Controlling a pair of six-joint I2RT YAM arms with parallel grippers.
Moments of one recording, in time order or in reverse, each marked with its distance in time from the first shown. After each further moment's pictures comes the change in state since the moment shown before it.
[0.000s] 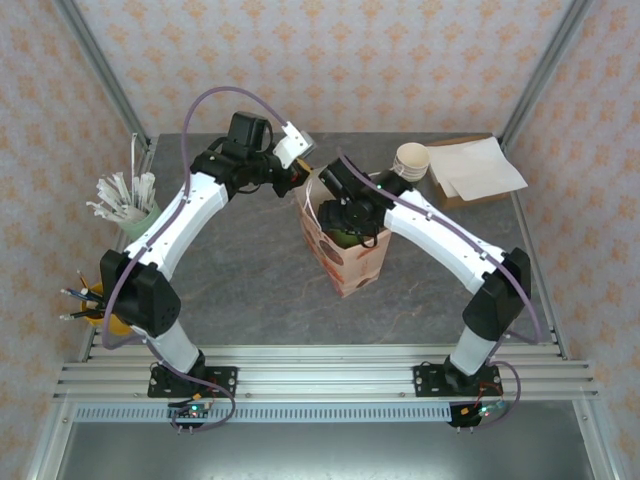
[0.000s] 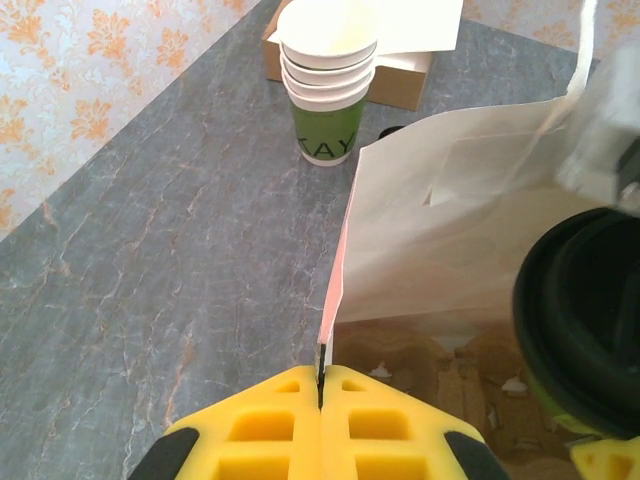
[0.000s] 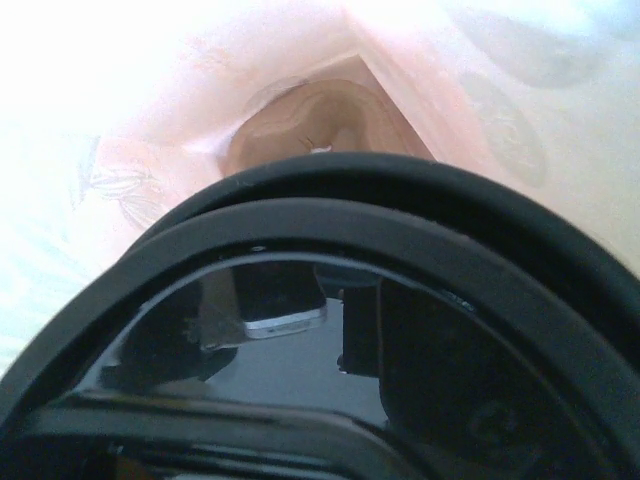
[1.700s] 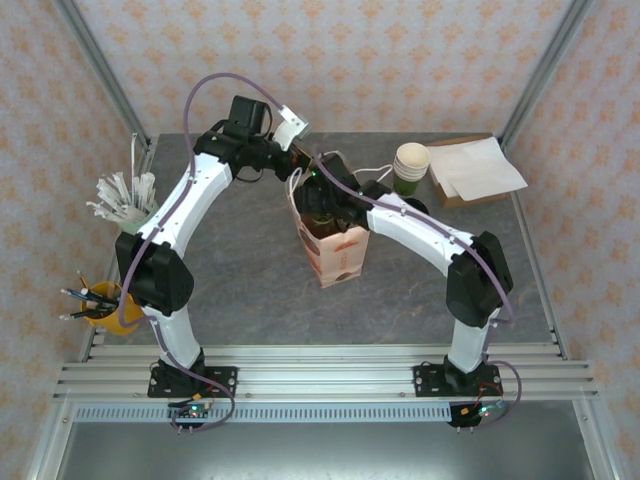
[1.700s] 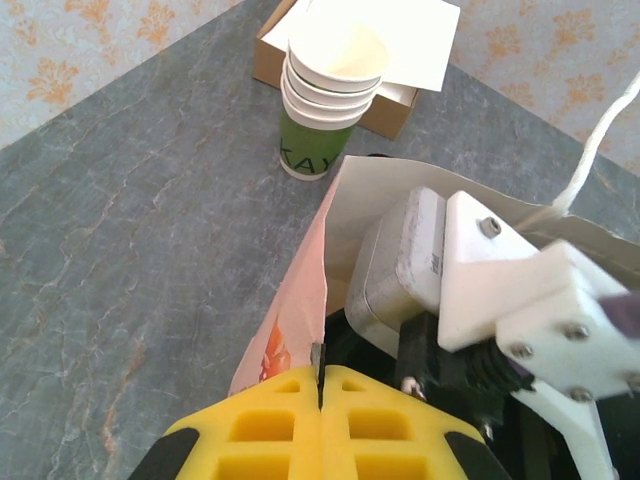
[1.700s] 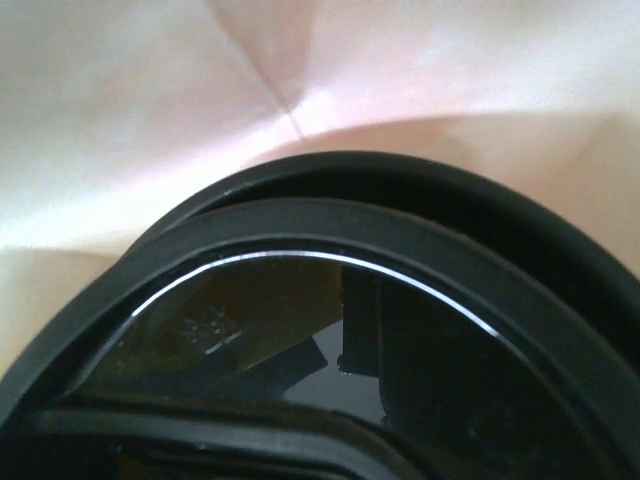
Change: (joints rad) left arm 0.044 0.153 0.209 -0.110 0.117 -0.166; right arm -0.032 0.127 -0.062 0.517 0.009 -0.185
